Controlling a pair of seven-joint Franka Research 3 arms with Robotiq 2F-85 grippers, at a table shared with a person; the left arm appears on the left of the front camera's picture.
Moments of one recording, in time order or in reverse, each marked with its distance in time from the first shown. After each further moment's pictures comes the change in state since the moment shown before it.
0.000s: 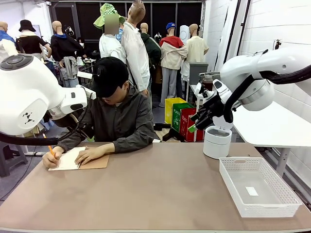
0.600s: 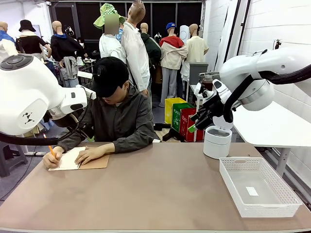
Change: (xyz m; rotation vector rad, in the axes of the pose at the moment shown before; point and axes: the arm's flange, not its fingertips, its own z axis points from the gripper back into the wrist) left arm 0.000 0.000 0.000 0.000 0.000 0.000; right arm 0.001 0.000 0.000 -0.003 0.006 0.002
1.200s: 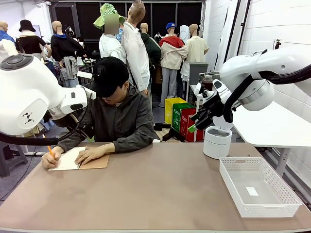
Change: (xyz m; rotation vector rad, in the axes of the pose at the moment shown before) left arm 0.000 0.000 0.000 0.000 0.000 0.000; right arm 0.000 0.000 0.000 0.000 0.000 0.000
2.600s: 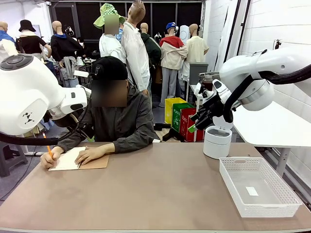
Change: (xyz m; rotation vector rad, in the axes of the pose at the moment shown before) left arm 0.000 0.000 0.000 0.000 0.000 0.000; right arm 0.000 0.000 0.000 0.000 0.001 0.001
